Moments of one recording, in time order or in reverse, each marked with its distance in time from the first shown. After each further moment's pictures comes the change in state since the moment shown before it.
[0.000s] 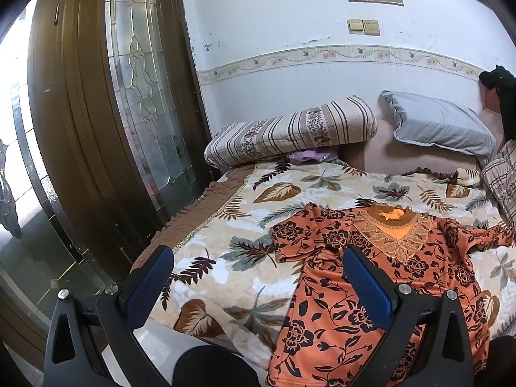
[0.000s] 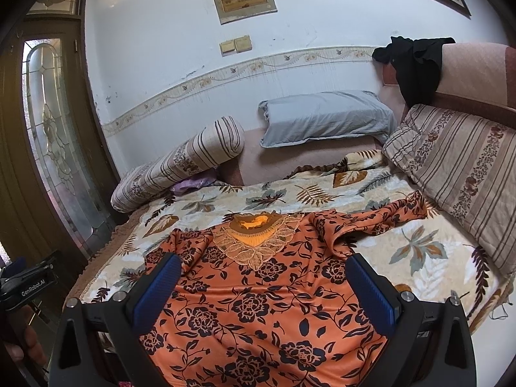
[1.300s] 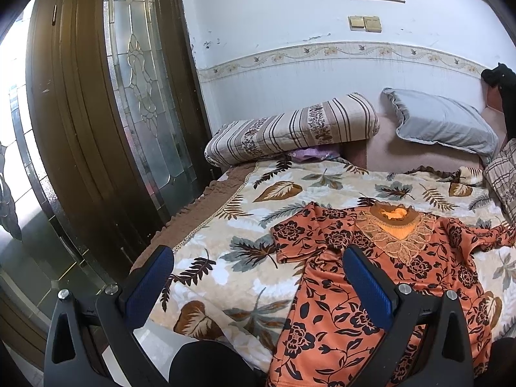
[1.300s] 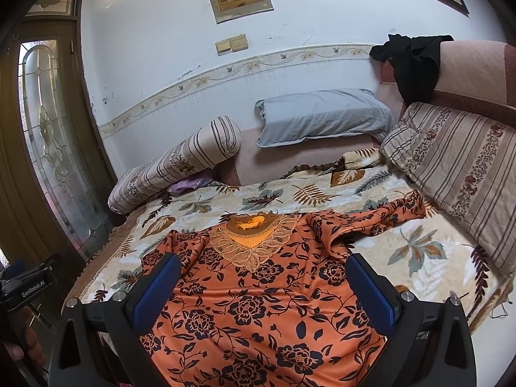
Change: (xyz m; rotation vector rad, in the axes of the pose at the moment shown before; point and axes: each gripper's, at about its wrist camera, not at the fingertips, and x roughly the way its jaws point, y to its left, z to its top) left arm 0.009 -0.003 0.003 0.004 0.011 0.009; right arm 0.006 -0.006 0.003 0.008 0.009 -0.010
